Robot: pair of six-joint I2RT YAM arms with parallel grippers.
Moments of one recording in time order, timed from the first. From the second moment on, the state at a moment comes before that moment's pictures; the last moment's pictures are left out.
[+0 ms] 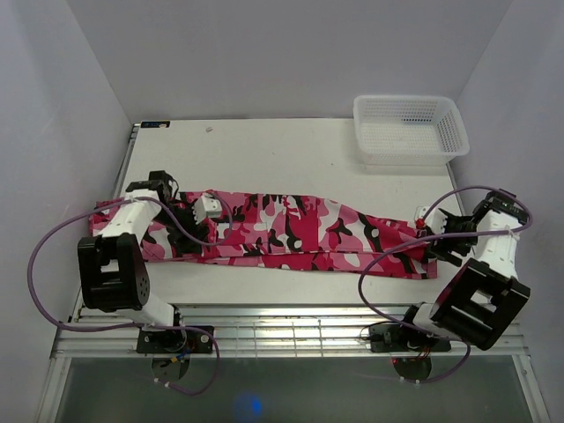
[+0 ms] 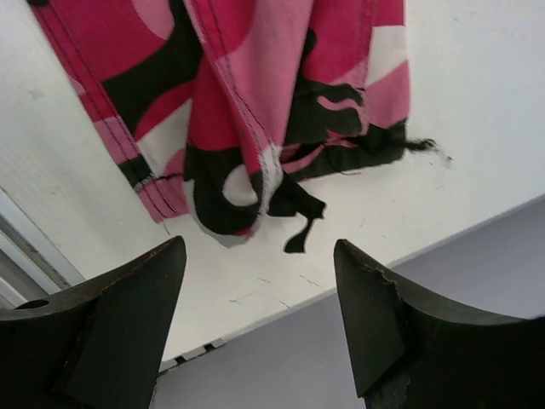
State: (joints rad) left arm 0.07 1.53 1.08 -1.04 0.57 1.26; right arm -0.57 1.31 0.99 -1.10 -0.44 -1.84
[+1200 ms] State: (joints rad) left arm -0.09 1.40 0.81 -0.80 0.43 1.37; right arm -0.48 1.37 0.87 -0.90 -0.43 -1.57
